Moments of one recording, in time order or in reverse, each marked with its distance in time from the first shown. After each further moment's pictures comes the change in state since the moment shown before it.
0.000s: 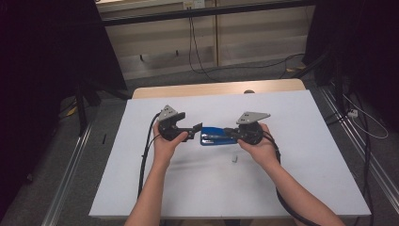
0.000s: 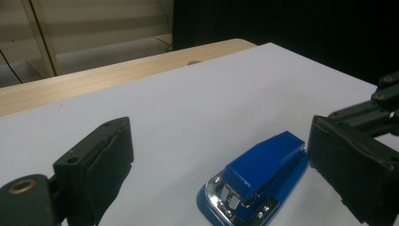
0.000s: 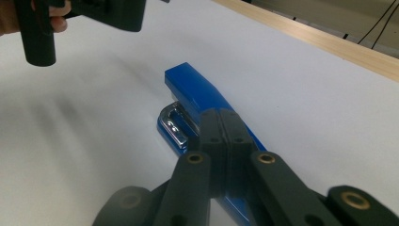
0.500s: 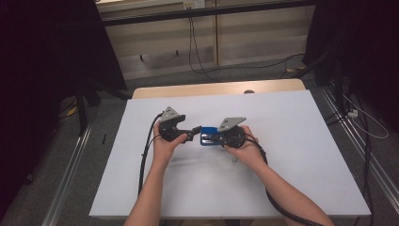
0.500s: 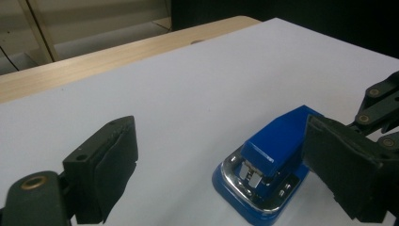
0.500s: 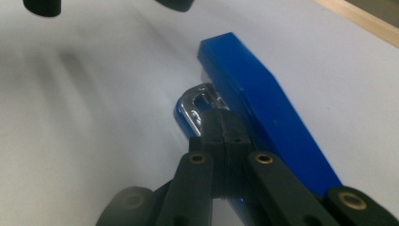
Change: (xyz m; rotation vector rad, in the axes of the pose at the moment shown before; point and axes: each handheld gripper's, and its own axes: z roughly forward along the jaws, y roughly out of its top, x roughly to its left) left arm 0.009 -0.010 0.005 0.074 -0.008 0.064; right arm 0.020 -0.001 0.048 0.136 0.037 -0.152
